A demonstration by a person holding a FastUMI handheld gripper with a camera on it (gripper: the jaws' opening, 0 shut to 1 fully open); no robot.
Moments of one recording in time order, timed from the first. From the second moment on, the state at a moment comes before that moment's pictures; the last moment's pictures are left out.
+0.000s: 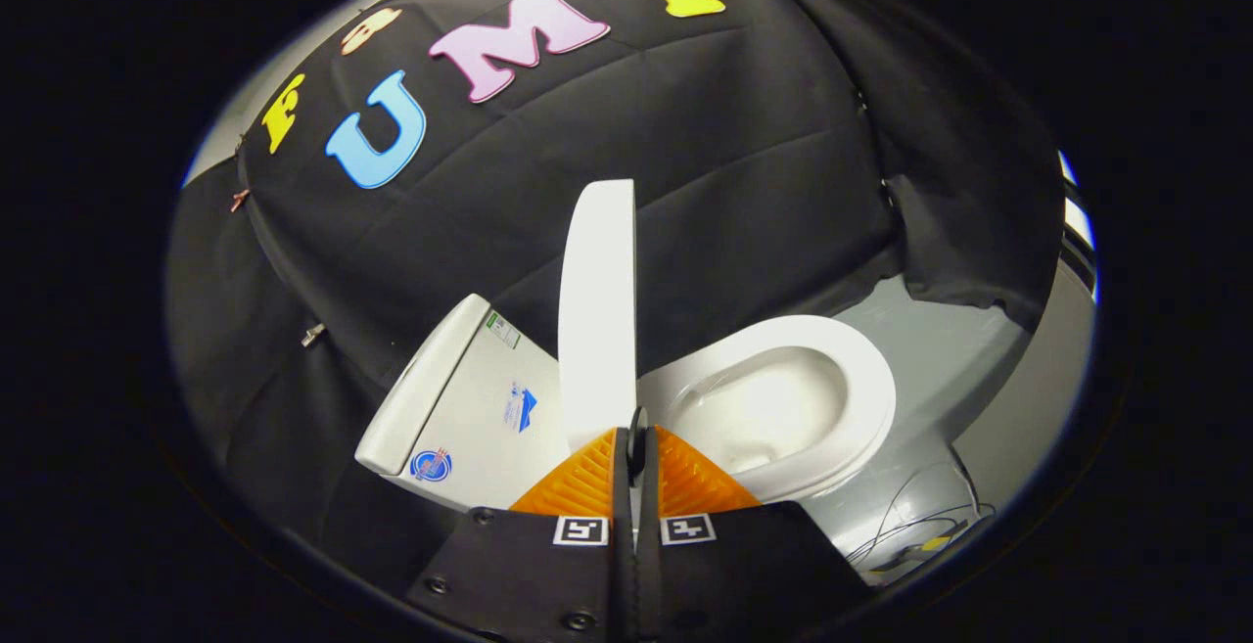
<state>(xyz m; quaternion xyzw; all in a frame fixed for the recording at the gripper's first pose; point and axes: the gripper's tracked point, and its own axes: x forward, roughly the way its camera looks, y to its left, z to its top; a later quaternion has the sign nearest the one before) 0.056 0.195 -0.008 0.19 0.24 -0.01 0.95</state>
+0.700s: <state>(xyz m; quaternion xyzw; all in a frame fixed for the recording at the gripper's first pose) 0.062 0.316 0.013 0.08 0.22 0.00 0.97</state>
